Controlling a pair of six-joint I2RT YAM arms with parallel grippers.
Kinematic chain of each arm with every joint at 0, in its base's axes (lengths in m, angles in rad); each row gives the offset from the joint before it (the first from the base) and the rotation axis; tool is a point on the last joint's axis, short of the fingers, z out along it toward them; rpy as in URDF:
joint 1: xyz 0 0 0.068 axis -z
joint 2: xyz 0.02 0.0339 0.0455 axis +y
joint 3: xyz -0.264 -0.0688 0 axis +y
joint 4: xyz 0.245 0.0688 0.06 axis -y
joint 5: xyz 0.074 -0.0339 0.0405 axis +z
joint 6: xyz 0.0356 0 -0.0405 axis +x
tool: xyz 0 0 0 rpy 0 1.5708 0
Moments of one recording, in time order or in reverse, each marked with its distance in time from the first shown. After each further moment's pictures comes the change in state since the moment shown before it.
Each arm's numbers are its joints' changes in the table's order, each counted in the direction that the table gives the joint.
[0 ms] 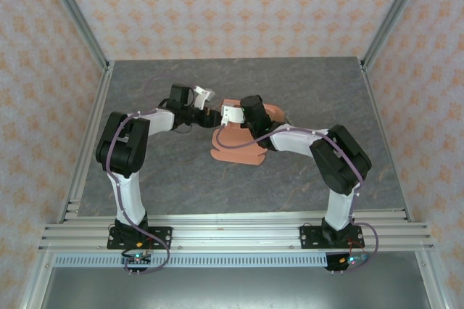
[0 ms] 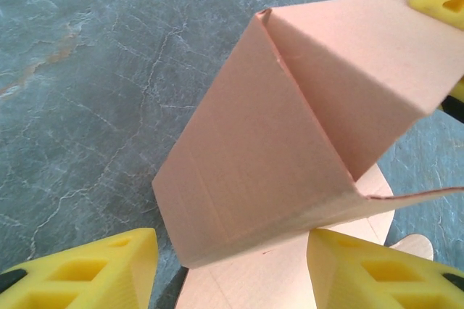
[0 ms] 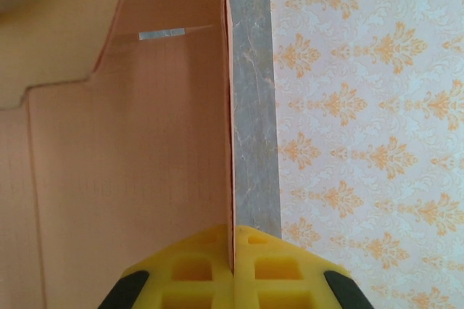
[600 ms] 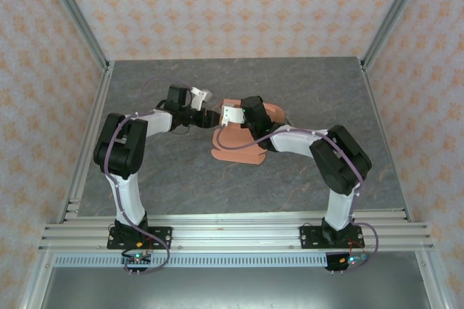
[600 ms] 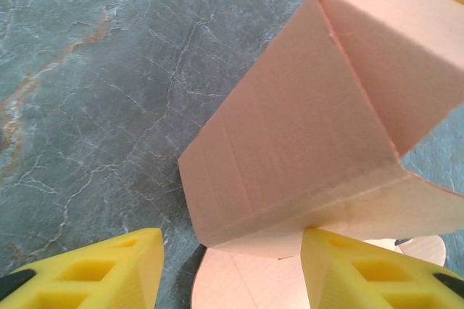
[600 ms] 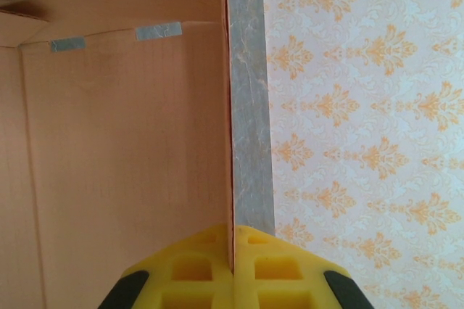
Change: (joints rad) left arm -0.015 -0.022 0.029 -0.012 0.032 -0.026; right arm 0.000 0.000 0.016 0.042 -0.005 -0.019
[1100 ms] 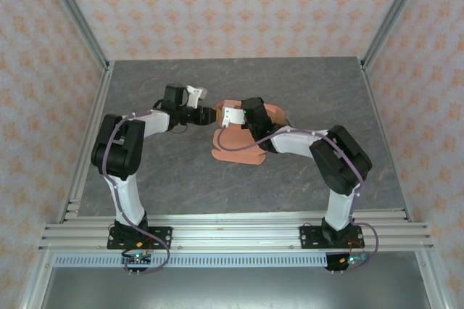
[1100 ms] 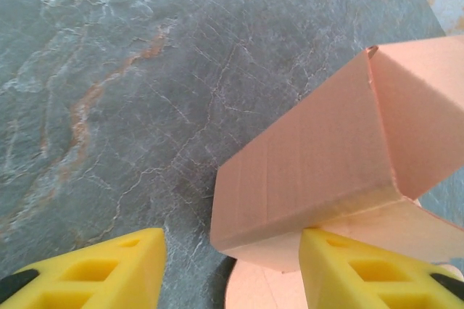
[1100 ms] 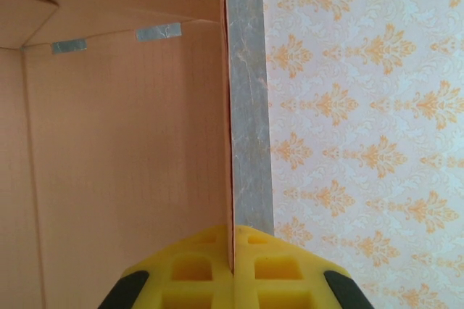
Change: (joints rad) left arm -0.015 -0.010 0.005 0.017 0.058 -0.059; right arm 0.000 -0.004 0.021 0.027 0.000 -0.007
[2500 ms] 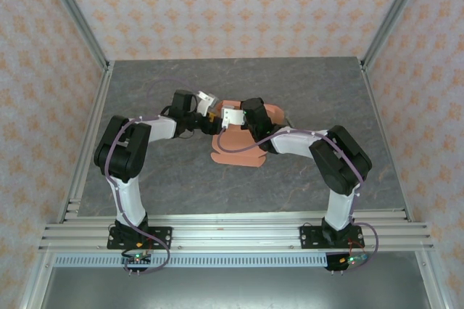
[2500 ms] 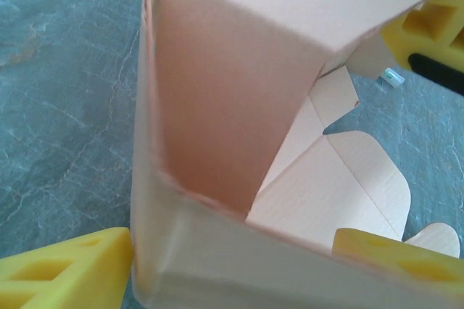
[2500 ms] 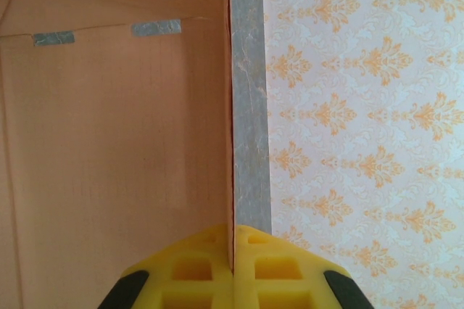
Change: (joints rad) left arm 0.073 -0.022 0.092 0.125 -0.032 0.115; right arm 0.000 0.000 0.011 0.023 0.021 -0.019
